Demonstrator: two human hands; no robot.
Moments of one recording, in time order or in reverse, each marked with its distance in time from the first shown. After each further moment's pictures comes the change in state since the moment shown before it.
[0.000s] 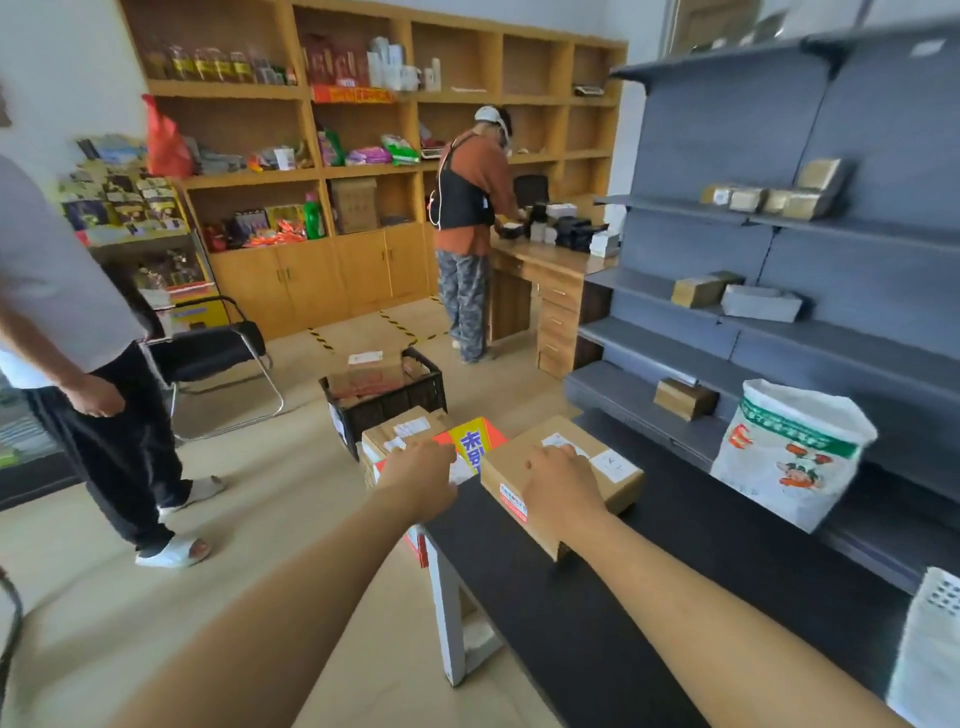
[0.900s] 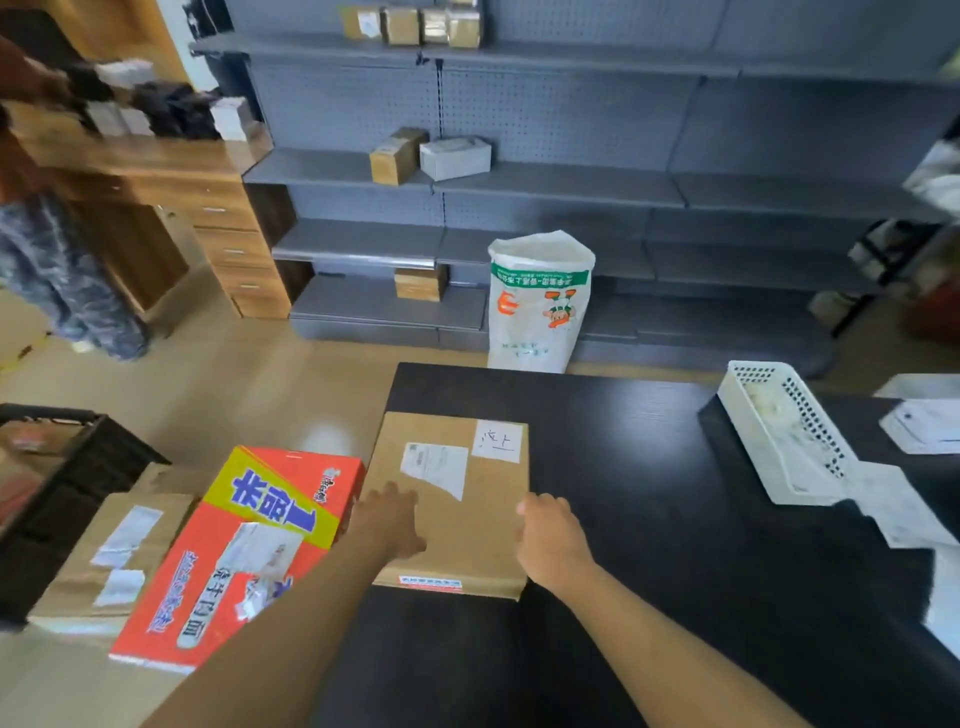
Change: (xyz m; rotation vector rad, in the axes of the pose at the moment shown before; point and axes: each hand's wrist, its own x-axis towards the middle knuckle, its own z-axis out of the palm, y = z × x) left_hand 0.335 0.038 0.177 0.193 -0.525 0.679; right_hand 0.117 0.092 0.145 0.167 -0.174 1.056
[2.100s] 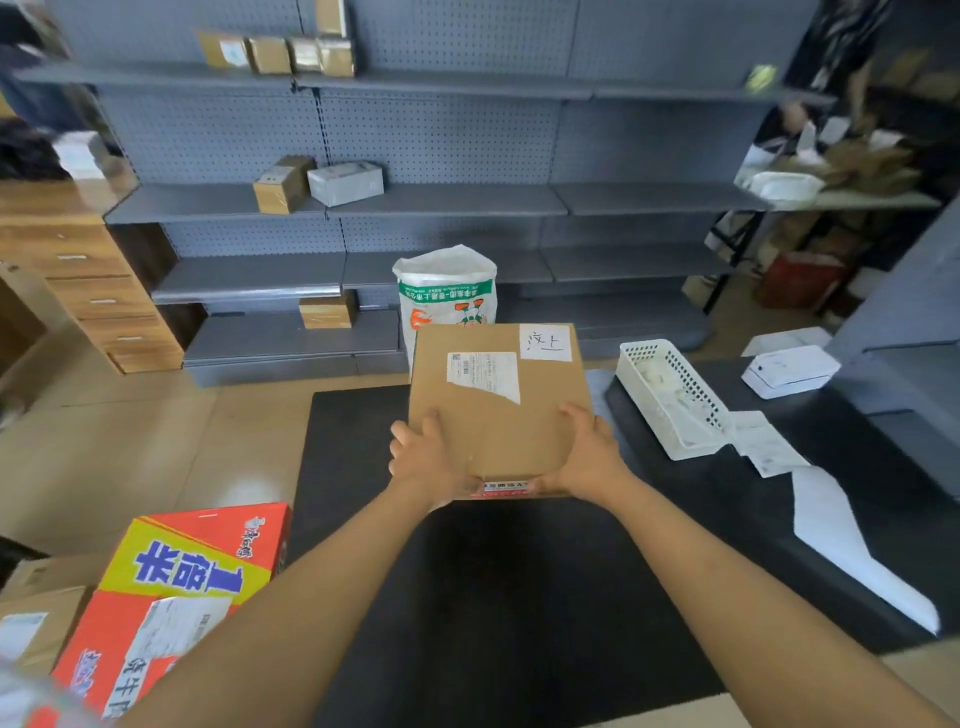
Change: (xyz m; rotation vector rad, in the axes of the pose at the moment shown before) left_hand 0.000 0.121 -0.066 -0.443 0.231 0.146; right_hand -0.013 0.091 -0.095 0.348 0.236 0.216
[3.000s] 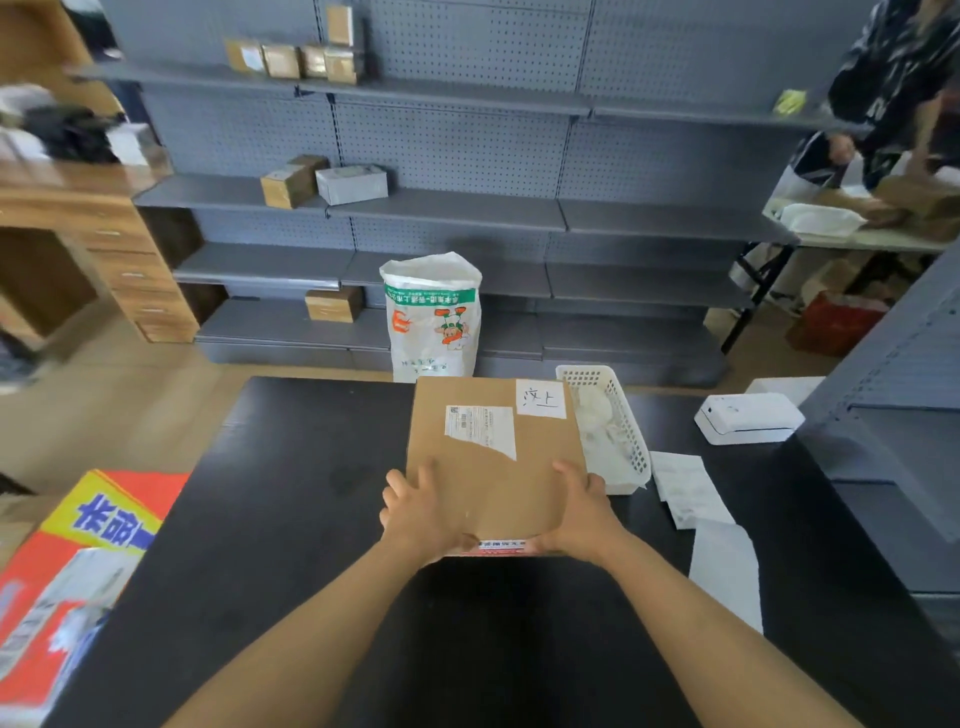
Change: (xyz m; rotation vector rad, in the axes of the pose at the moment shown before) left_hand -0.029 0.166 0.148 0.082 0.037 -0.186; right_hand 0.032 0.198 -0.104 -0.032 -0.226 -0.059
